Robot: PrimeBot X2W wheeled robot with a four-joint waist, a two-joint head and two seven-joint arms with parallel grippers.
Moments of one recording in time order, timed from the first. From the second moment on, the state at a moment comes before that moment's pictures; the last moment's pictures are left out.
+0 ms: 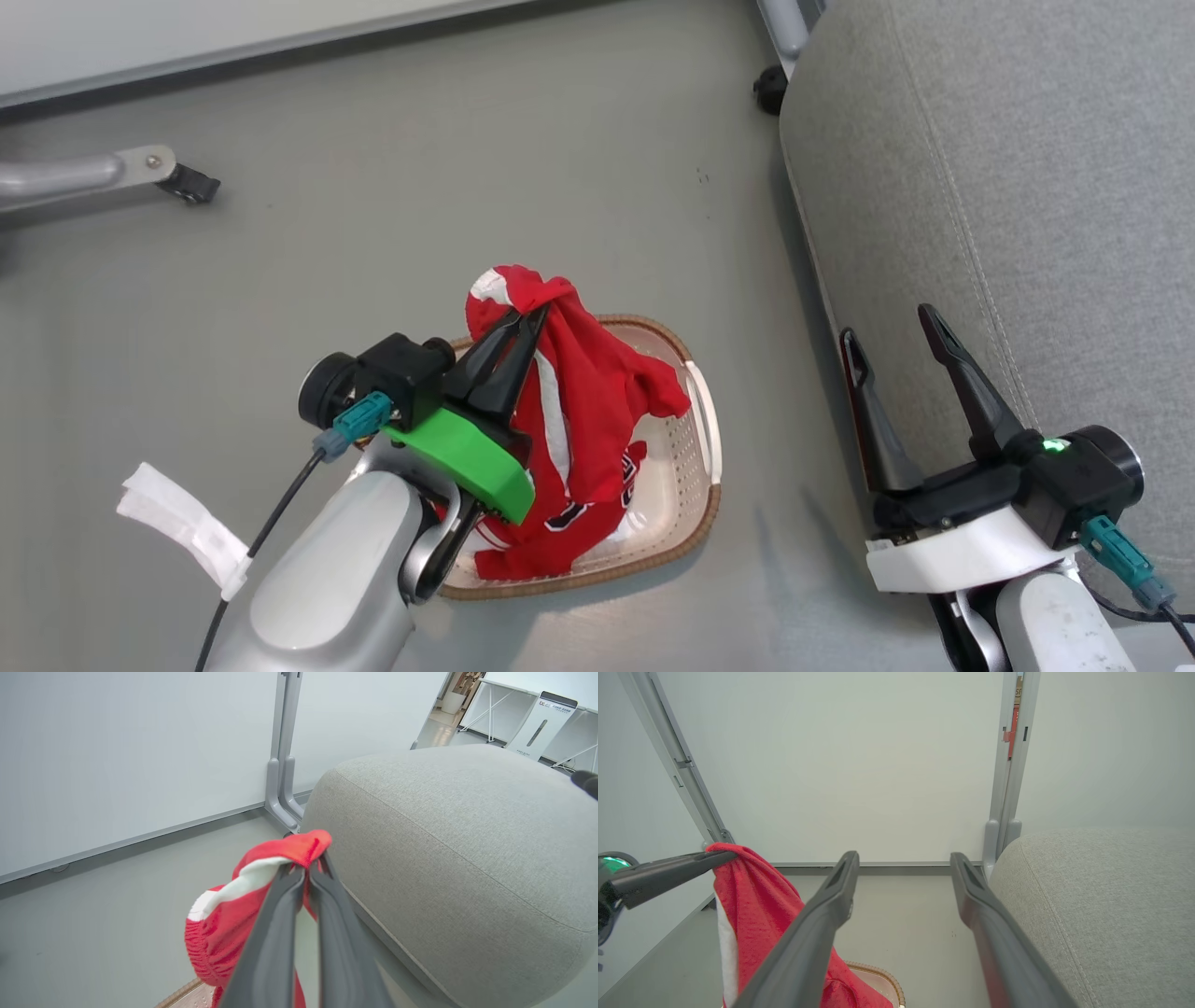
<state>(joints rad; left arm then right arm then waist) -0.53 0.20 -0.67 0.43 -0.55 -0.13 -0.26 -0.09 -0.05 0.11 -0.11 0.13 0.13 -0.26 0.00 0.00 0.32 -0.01</state>
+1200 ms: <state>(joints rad) -0.68 0.14 -0.63 0.10 -0.44 -0.13 -0.23 -0.02 -0.05 0.15 -0.13 0.18 0.13 -0.26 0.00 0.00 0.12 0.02</state>
